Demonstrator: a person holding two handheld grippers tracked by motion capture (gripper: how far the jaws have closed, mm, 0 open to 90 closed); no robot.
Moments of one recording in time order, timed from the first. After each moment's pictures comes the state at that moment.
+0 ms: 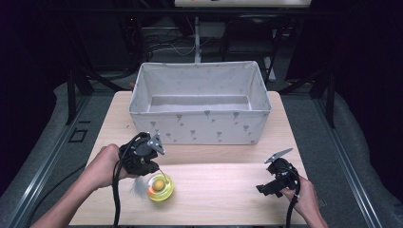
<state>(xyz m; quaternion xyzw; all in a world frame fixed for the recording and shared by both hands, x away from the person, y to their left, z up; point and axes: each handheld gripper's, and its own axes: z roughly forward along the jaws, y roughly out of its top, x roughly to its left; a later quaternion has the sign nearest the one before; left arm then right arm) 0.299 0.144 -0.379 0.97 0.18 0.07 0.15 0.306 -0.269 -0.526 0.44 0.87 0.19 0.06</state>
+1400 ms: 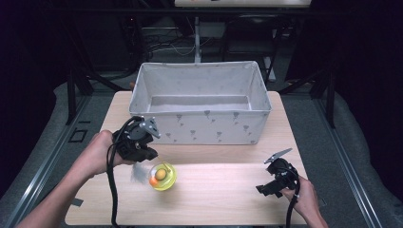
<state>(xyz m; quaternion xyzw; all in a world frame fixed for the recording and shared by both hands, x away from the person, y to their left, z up) 0.315 0.151 -0.341 0.96 0.19 0.08 0.18 0.306 -0.268 -0.526 0.44 0.88 0.19 0.06</state>
